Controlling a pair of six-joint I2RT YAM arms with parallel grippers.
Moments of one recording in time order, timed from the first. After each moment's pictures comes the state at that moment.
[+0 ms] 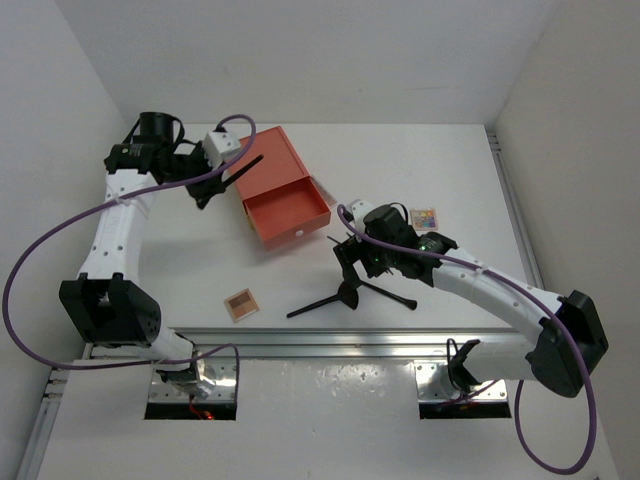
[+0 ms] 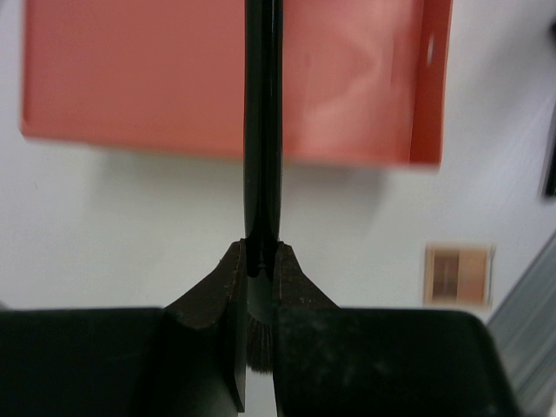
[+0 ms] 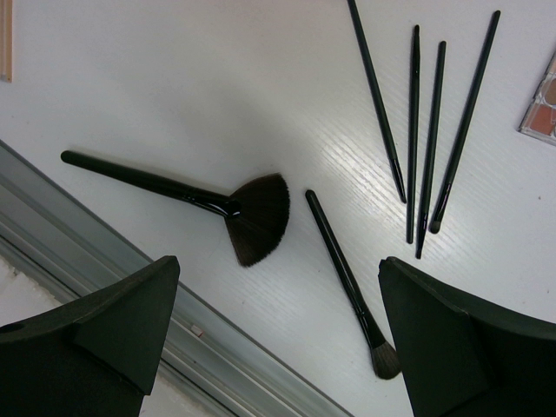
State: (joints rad) left arm 0.07 1.51 1.60 -1.12 0.57 1.02; right arm 0.74 1.29 0.90 -0.47 0.02 0.09
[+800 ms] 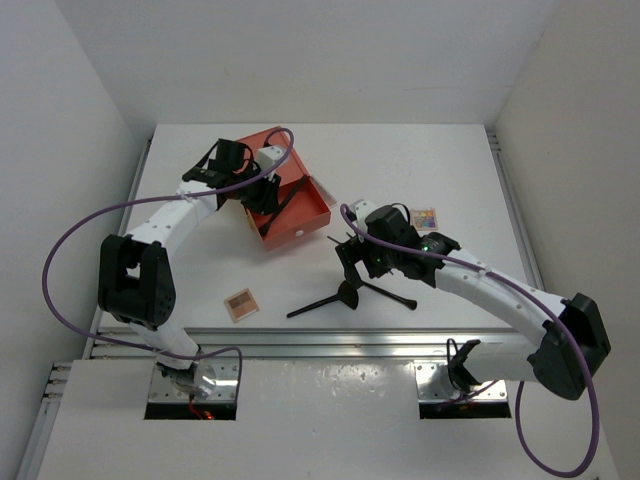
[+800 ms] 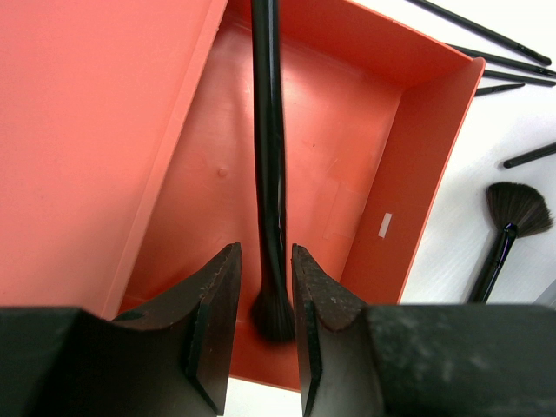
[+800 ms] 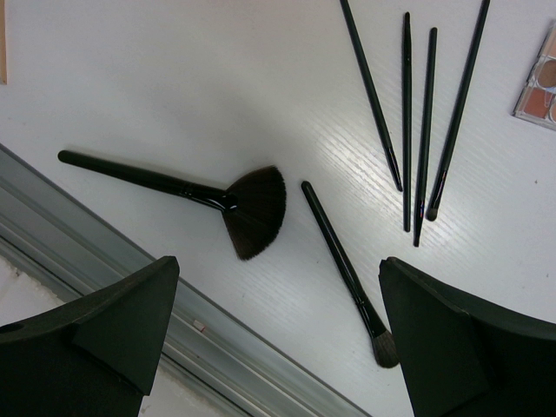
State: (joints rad) left arm -0.24 1.66 1.34 -0.51 0.45 0.28; right arm 0.73 1.27 0.90 -0.49 0.03 0.11
